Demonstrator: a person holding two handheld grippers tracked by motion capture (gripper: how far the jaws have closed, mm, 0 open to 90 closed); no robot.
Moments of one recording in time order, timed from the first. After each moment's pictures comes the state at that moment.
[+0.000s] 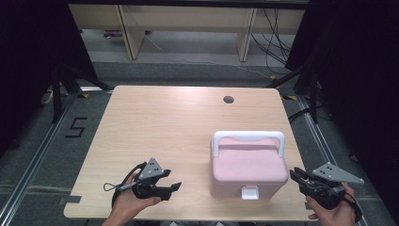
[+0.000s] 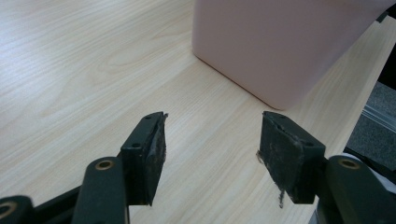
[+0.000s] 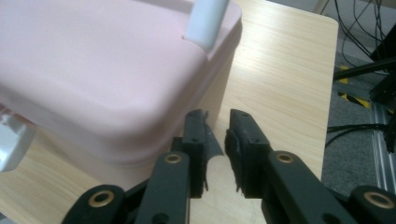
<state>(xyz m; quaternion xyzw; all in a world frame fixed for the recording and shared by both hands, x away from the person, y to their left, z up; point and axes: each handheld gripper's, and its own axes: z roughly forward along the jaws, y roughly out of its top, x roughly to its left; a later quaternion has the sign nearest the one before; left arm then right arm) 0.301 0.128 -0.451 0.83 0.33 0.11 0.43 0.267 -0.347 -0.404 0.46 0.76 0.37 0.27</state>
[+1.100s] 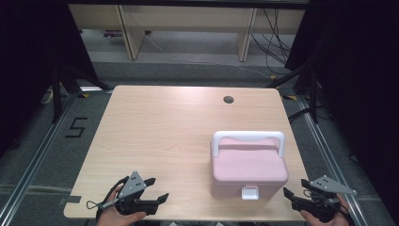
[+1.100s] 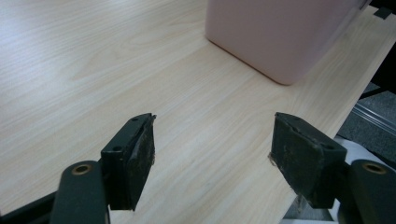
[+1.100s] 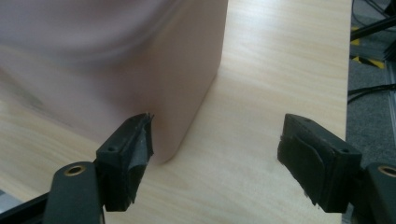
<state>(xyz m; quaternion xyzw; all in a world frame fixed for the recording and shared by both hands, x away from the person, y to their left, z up) 0.265 0.163 -0.467 0.81 0.35 0.14 0.45 0.254 -0.355 -0.450 0.51 0.75 0.36 0.22</state>
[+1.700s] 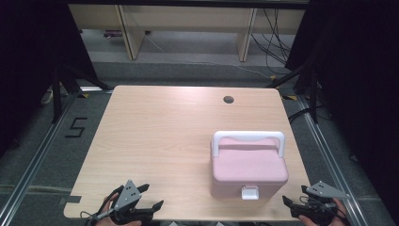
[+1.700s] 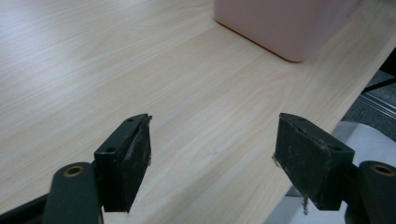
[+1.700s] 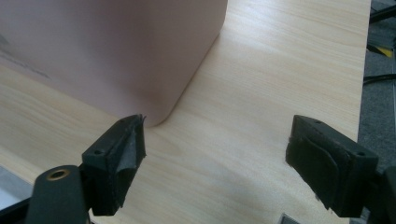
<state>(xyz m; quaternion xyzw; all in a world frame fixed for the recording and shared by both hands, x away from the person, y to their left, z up) 0.248 0.172 -0.480 0.81 0.36 0.16 0.45 0.251 -0.364 -0.473 0.49 0.78 0.32 0.22</state>
